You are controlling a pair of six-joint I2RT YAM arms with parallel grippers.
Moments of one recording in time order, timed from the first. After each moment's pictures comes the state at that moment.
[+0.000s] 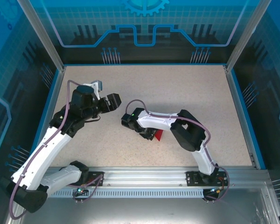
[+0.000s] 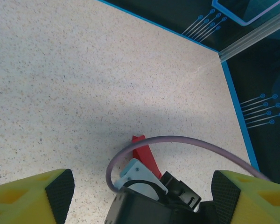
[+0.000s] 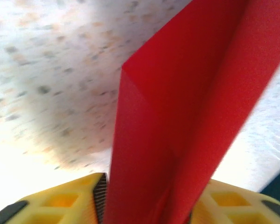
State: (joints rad) left arm -0.41 1.00 1.11 -0.66 0.10 -0.67; right arm 0.98 2.09 1.54 -1.27 0.45 0.25
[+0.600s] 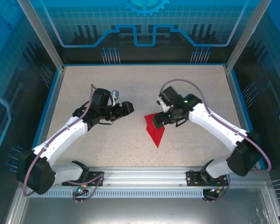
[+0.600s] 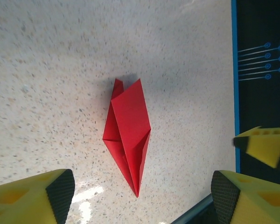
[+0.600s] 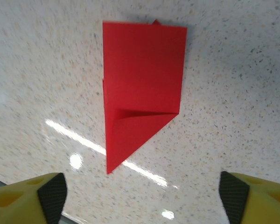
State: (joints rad) left arm -0.43 1.24 0.92 -0.42 0.39 -0.81; right arm 0.63 1.40 1.24 -1.01 -0.03 0.27
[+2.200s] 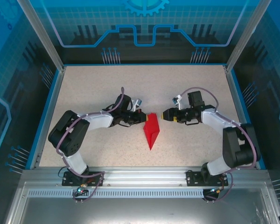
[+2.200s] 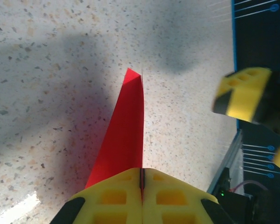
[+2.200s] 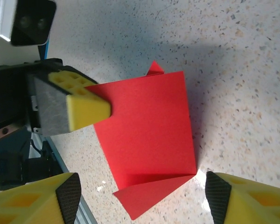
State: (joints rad) left arm -0.50 1.73 0.87 0.13 0.64 -0.75; right arm 0.19 1.52 0.83 -0.34 -0.83 0.25
